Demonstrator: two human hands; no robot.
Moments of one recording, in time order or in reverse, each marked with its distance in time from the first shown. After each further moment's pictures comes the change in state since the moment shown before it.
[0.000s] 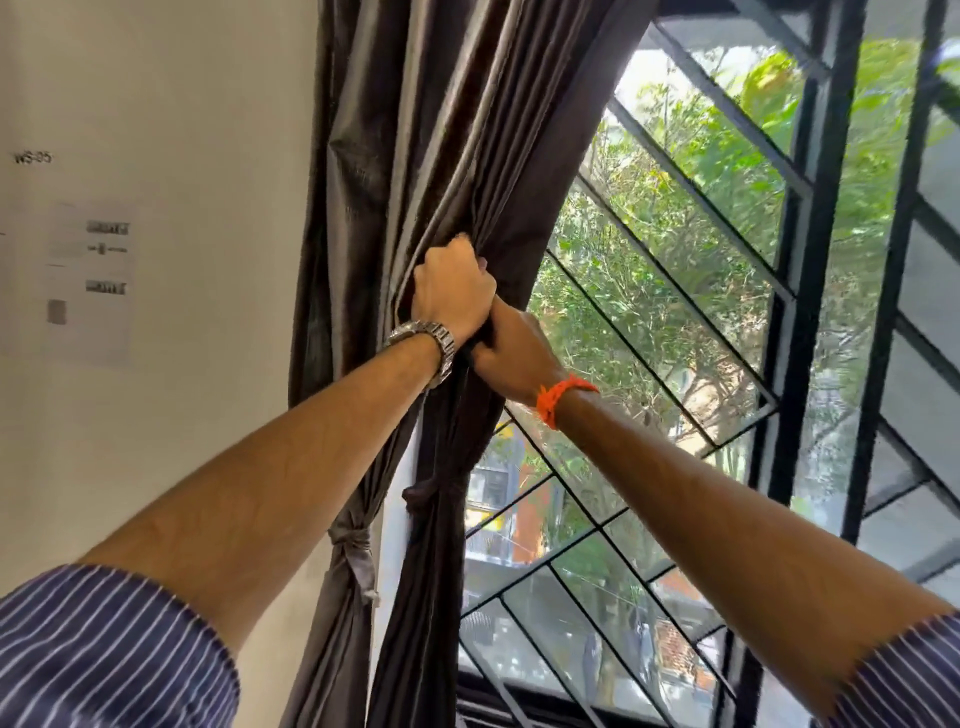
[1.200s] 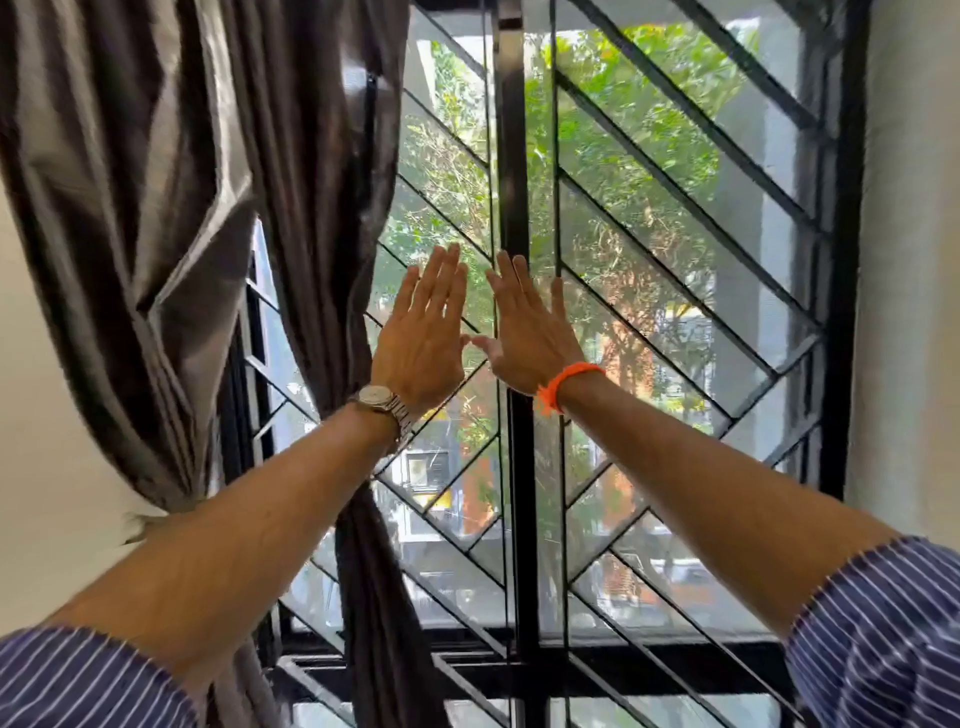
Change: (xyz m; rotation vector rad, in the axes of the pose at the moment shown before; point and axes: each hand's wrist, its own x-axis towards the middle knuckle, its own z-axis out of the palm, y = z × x) left_hand -0.170 0.235 0.114 0.542 -0.091 0.721; right_hand -0.160 0.140 -0.301 -0.768 -0.066 0.165
